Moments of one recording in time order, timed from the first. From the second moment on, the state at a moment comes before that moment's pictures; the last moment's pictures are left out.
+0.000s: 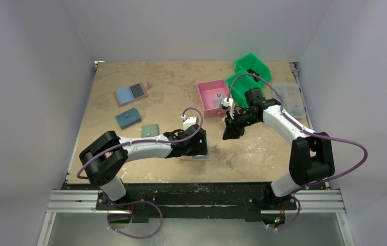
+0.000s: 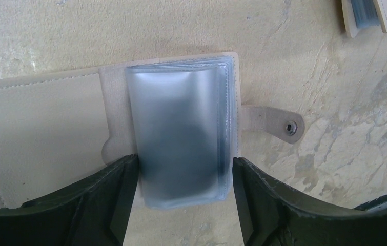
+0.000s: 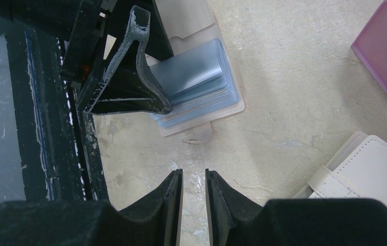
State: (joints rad) left arm -0.99 1.65 0.91 -0.21 -0.25 -0.94; right arm 0.26 1.54 1.07 -0.79 -0.85 -0.73
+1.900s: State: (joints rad) left arm -0.86 1.33 0.40 0.26 -0.06 -1.06; right arm 0.48 1.75 0.99 -0.41 -0.93 -0.19
